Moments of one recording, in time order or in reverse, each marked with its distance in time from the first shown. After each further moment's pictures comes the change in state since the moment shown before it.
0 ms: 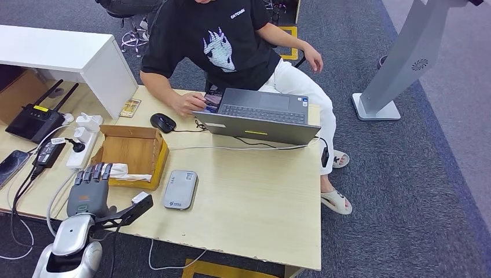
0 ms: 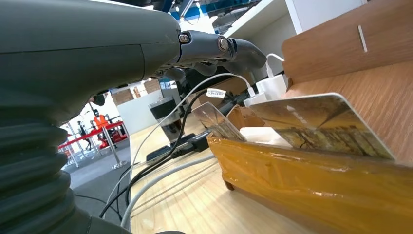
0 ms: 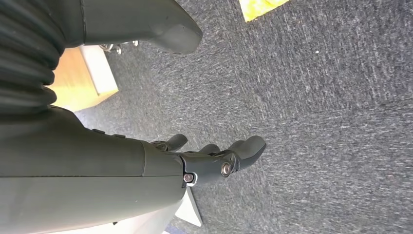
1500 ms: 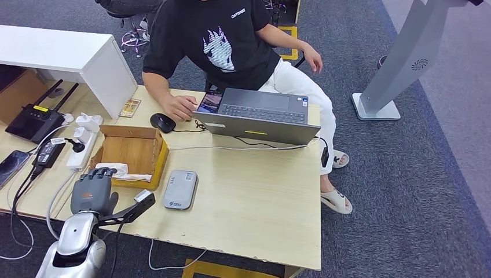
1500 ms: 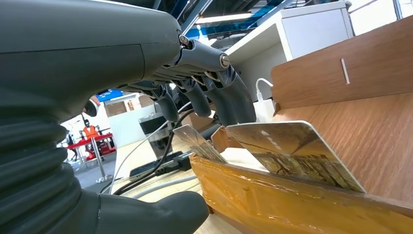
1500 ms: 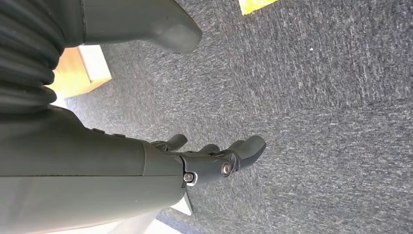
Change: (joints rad) left arm -0.035 0.024 -0.027 0.107 0.000 0.181 -0.020; right arm 0.001 -0.001 0.016 0.000 0.042 0.004 -0.018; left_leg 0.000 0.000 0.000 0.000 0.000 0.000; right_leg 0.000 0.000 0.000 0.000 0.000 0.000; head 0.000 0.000
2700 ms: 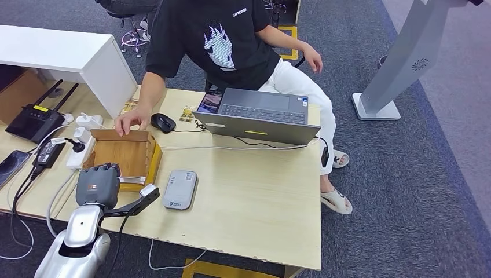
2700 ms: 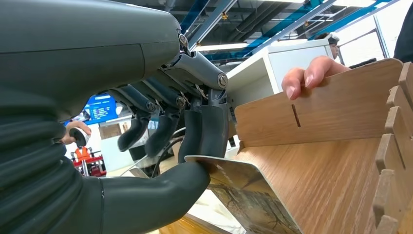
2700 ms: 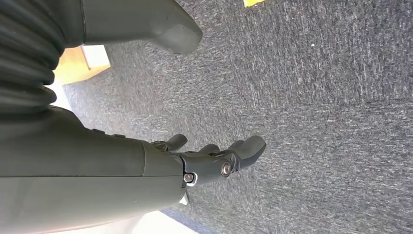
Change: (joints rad) left arm -0.059 0.078 -0.124 0.065 0.000 0.089 0.076; right arm 0.000 0.000 0.015 0.000 0.042 -0.003 0.007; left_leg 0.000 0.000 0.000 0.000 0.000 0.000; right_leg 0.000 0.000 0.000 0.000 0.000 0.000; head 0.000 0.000
